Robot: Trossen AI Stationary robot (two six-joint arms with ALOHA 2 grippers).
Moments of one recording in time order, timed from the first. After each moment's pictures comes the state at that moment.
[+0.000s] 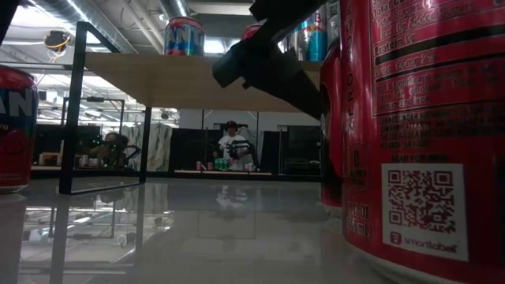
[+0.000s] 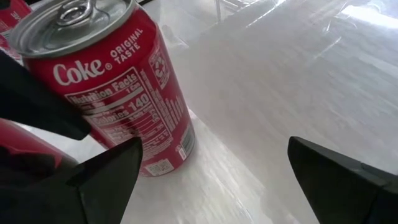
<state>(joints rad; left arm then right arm) -0.47 2.26 1.87 -0.59 -0.58 -1.15 0.86 1.75 0.90 -0.34 0.91 1.38</state>
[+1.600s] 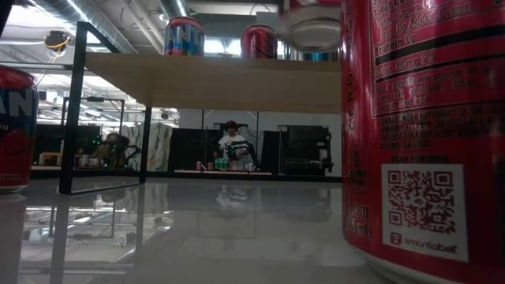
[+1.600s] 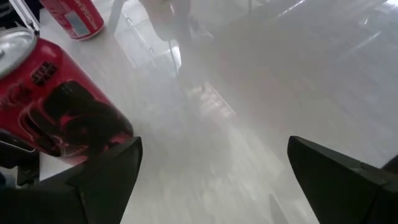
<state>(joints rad) -0.49 2.23 2.35 -1.18 -0.63 -1.17 0.98 1.69 0.90 -0.37 0.88 1.38</state>
